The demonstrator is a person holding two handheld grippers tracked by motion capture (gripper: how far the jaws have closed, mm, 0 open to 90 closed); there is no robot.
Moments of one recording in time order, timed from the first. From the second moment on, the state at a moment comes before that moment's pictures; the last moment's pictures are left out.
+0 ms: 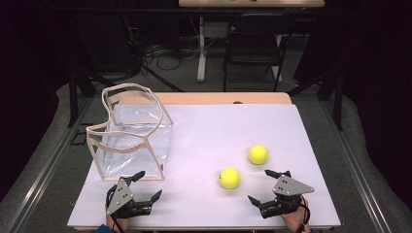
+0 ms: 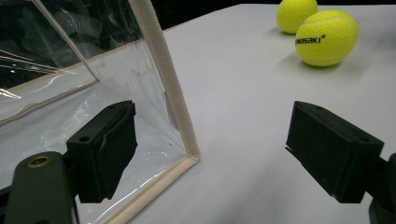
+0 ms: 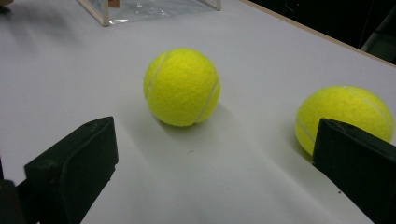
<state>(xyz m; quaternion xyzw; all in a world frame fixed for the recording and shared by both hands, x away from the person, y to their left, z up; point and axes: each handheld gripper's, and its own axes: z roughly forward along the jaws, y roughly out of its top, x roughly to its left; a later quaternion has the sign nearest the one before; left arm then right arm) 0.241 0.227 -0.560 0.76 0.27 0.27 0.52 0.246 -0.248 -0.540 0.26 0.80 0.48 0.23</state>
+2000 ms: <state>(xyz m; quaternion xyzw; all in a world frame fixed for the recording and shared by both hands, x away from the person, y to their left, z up) 0.242 0.226 -0.560 0.77 0.27 0.27 0.52 0.283 -0.199 -0.524 0.25 0.86 0.41 0.17</state>
